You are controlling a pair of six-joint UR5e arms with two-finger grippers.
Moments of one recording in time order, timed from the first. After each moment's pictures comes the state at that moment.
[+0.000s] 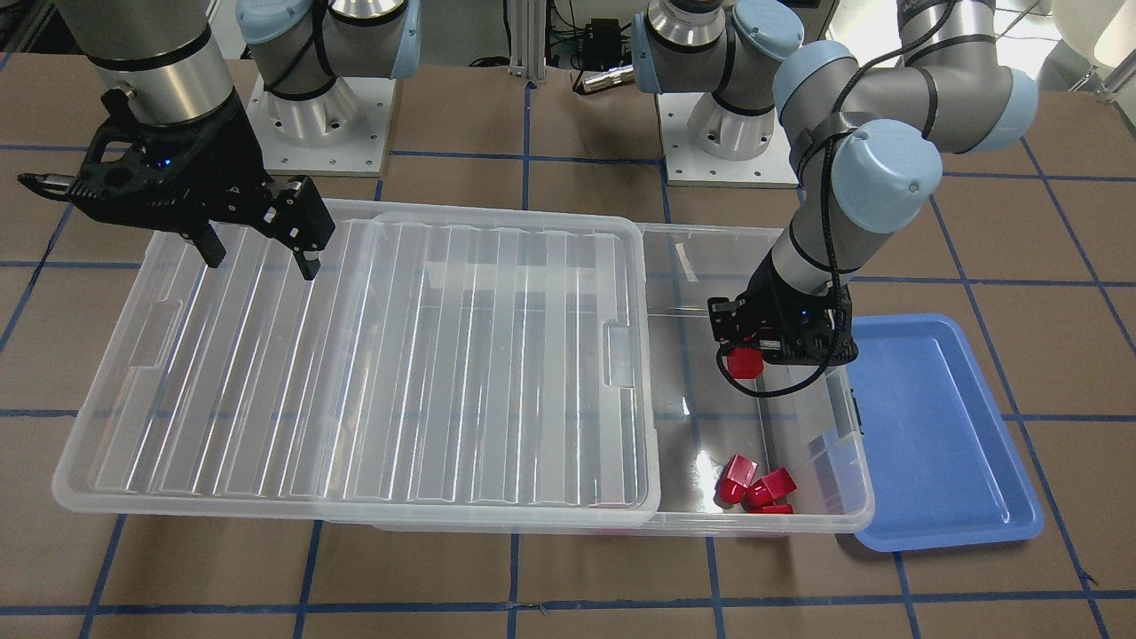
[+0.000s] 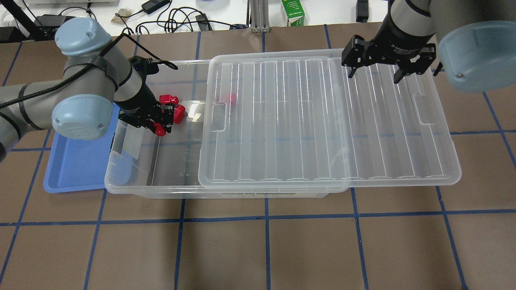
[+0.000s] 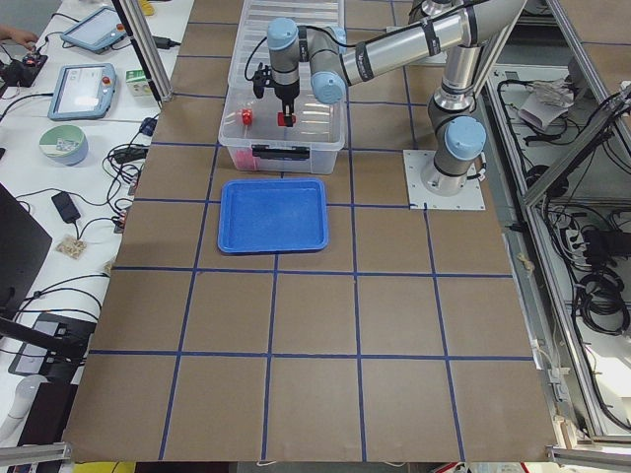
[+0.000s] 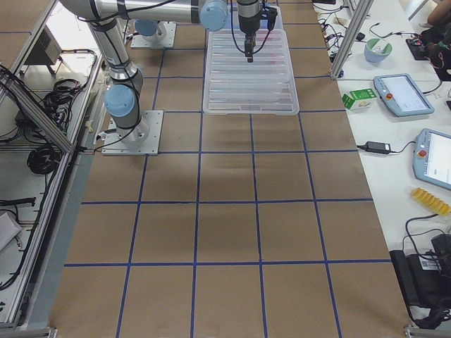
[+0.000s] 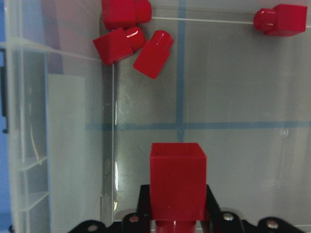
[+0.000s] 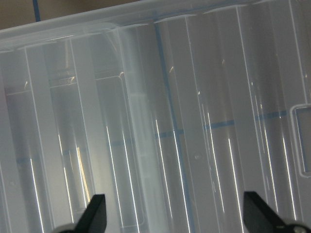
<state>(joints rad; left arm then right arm) -1.50 -1.73 -1.87 -1.13 1.52 0.05 1.58 -1.57 1.63 -1.79 -1.54 0.18</state>
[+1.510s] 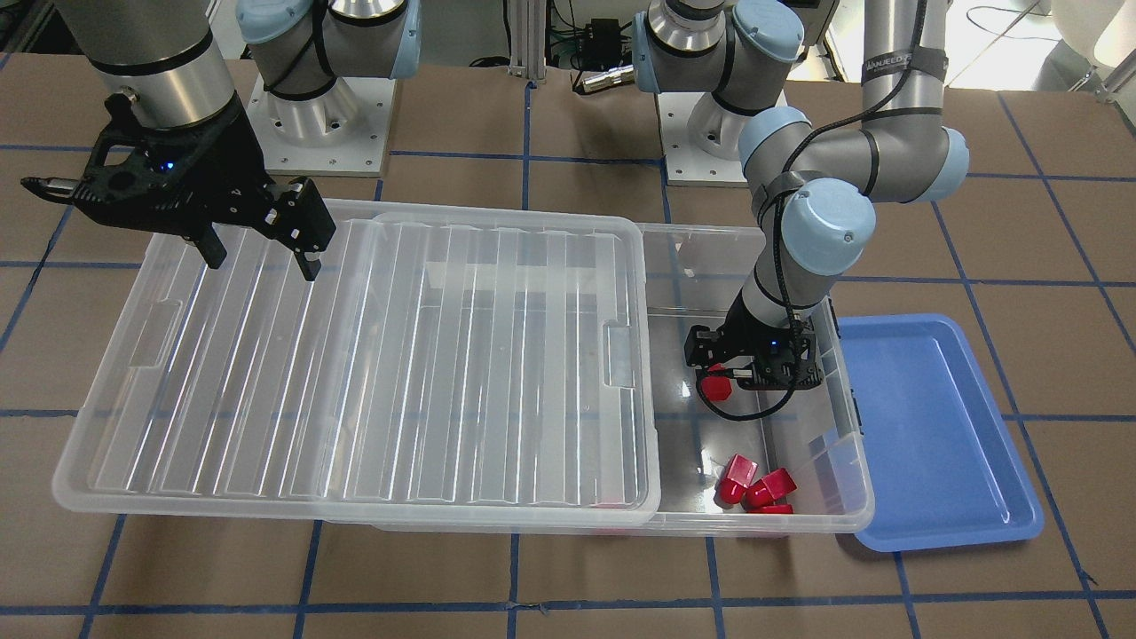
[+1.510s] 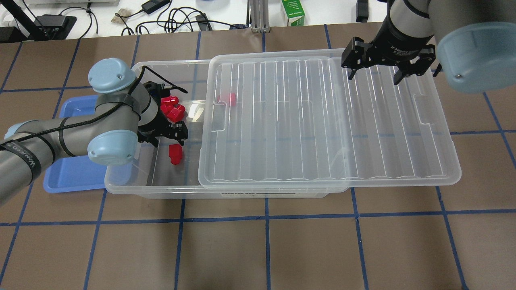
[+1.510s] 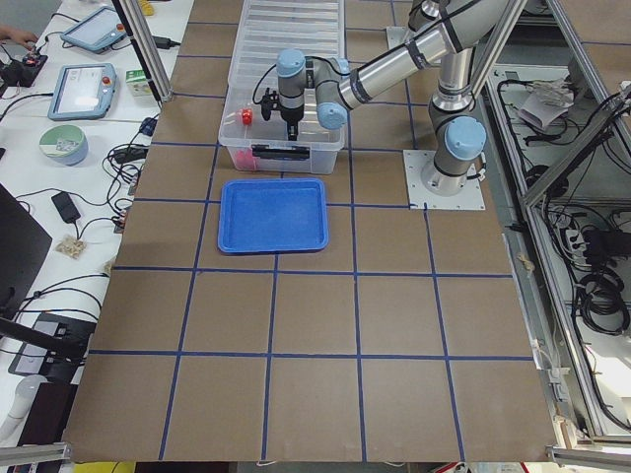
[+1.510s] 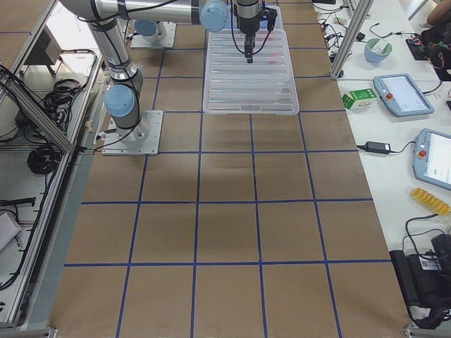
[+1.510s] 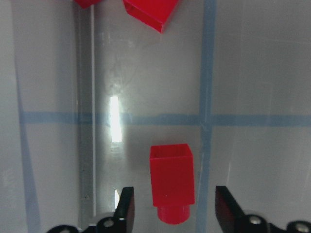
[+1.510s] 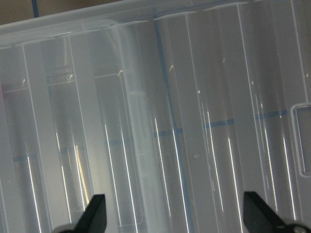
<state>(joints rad) -1.51 -1.80 -1.97 -0.93 1.55 0.04 1.58 -1.56 1.63 -1.79 -1.55 0.17</state>
